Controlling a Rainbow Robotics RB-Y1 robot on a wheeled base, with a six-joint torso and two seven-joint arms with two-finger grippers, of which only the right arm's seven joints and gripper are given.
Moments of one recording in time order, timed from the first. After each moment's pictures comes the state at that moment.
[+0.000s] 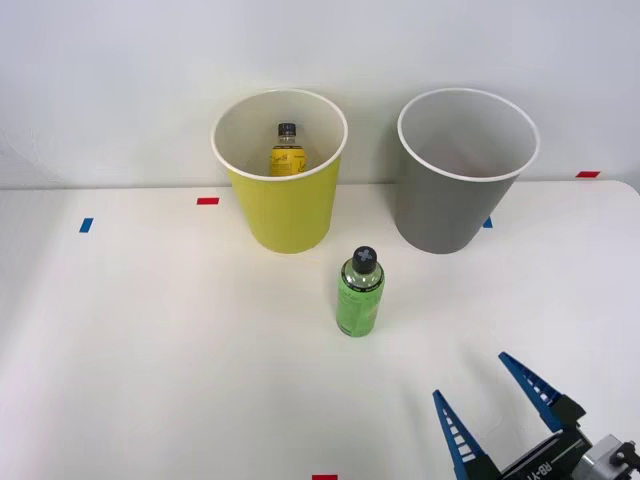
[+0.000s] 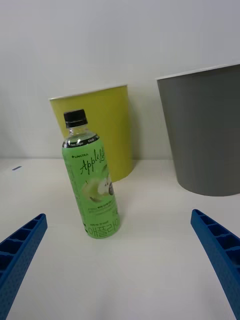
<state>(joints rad) 0.69 -0.38 0.19 -1.85 0.39 -0.77 0.90</state>
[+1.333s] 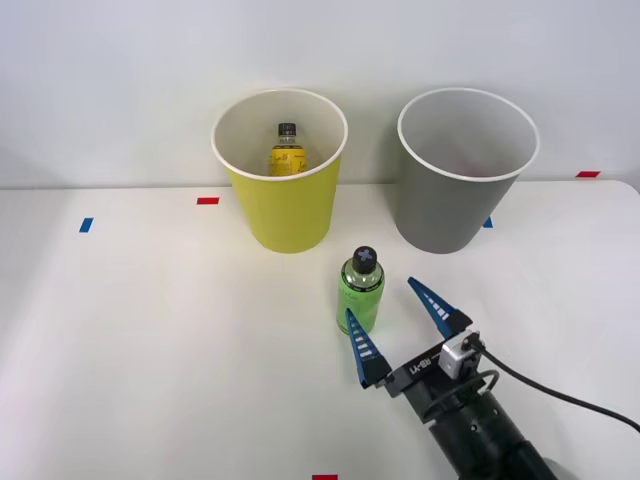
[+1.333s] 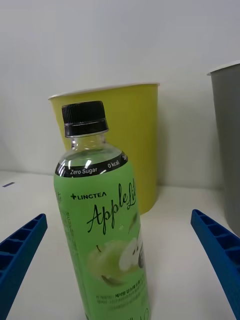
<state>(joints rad) 0.12 -0.46 0.65 -1.58 -0.38 -0.62 1.61</state>
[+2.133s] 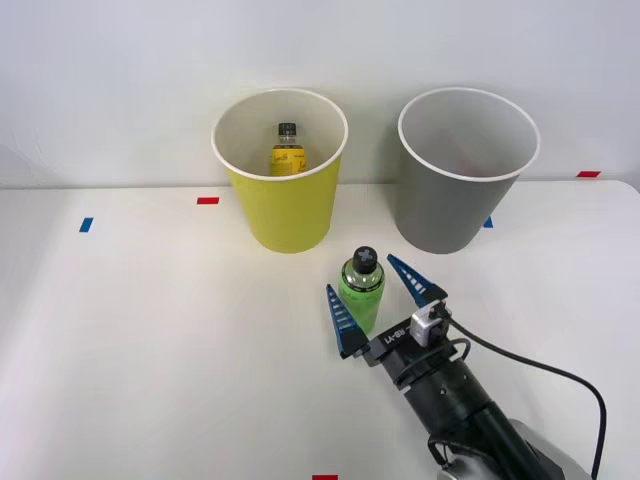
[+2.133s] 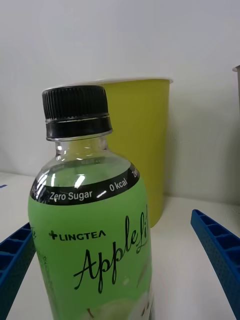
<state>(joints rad) -0.01 -0.39 0.65 -1.46 -0.39 -0.60 1.64</state>
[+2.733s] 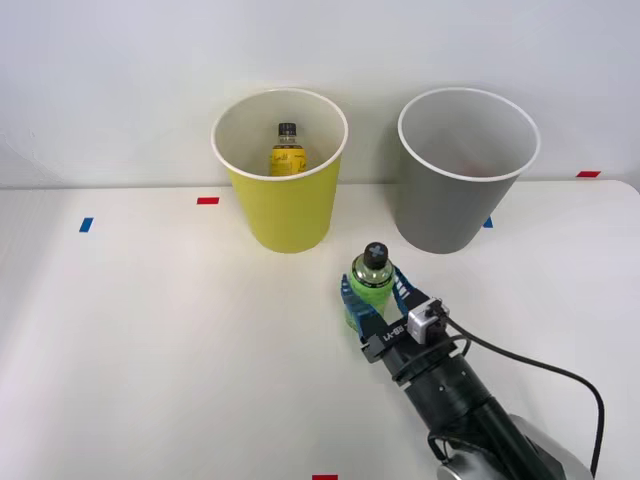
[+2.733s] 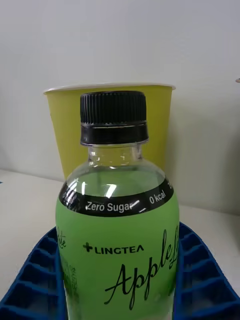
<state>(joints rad) -0.02 -0.39 0.65 -1.46 -0.39 -0.60 1.68</state>
